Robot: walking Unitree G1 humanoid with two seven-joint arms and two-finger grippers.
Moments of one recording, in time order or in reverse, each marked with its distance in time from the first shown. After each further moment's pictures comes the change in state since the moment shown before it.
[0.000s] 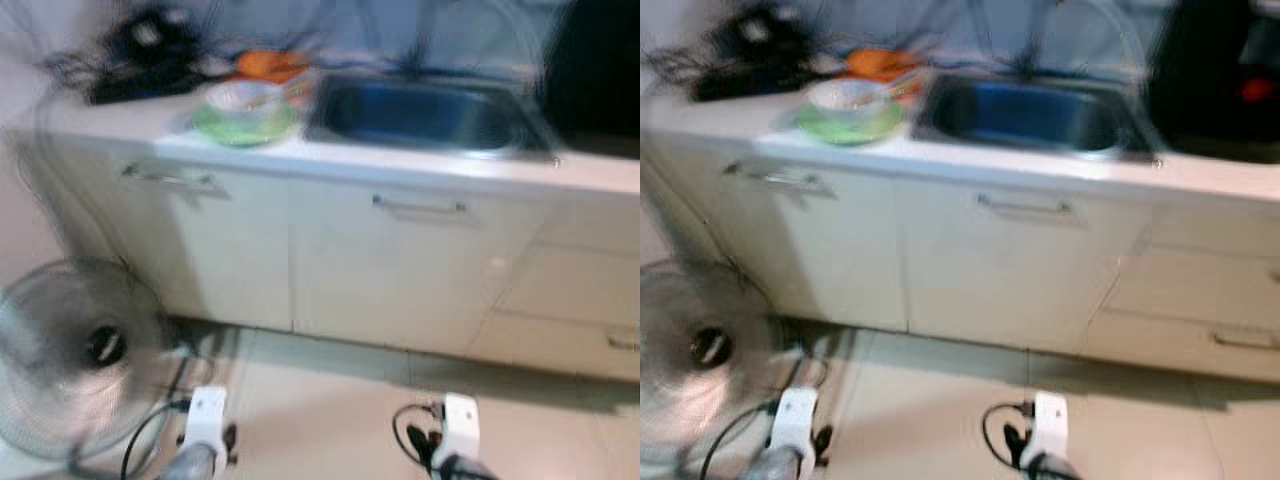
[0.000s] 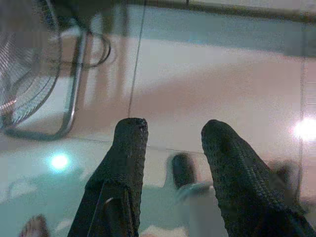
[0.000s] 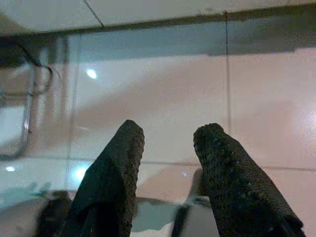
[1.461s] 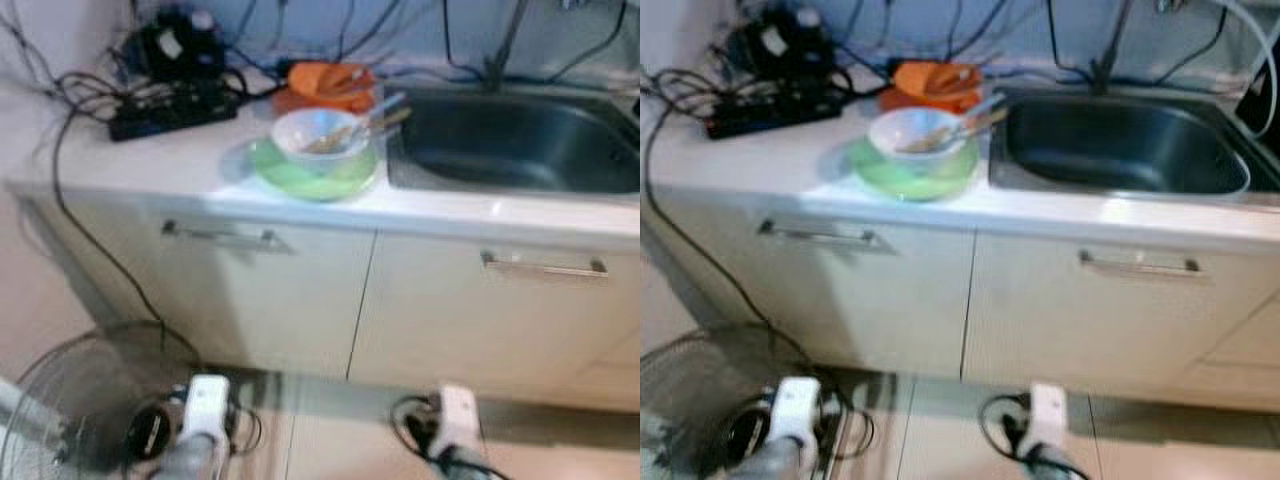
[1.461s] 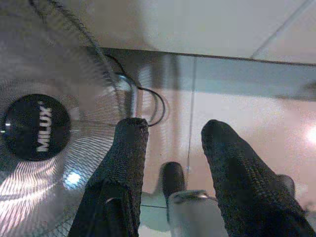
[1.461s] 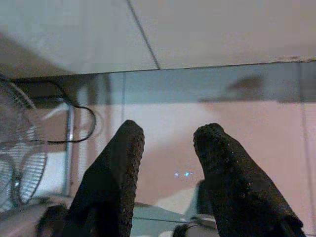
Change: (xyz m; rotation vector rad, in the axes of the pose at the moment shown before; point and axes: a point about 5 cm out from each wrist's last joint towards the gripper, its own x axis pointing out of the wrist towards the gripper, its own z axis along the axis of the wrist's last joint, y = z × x) left arm 0.000 -0.003 -0.001 0.006 0.004 -0.002; right arm 0.004 0.002 0.021 -0.026 -0.055 0.010
